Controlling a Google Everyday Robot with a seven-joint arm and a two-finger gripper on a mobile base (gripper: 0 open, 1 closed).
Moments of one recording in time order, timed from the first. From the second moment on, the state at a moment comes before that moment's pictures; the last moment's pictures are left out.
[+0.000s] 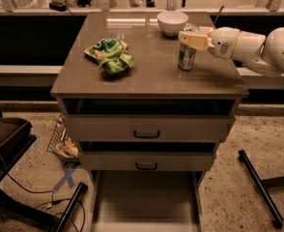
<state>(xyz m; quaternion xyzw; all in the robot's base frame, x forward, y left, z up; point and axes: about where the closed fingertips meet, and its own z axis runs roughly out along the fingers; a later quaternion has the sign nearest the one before) 0.747 -0.158 0.909 -0.33 0.64 0.38 0.58</state>
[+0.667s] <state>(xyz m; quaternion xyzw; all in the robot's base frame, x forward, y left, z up) 0.748 -0.157 0.914 -0.33 0.64 0.38 0.58</state>
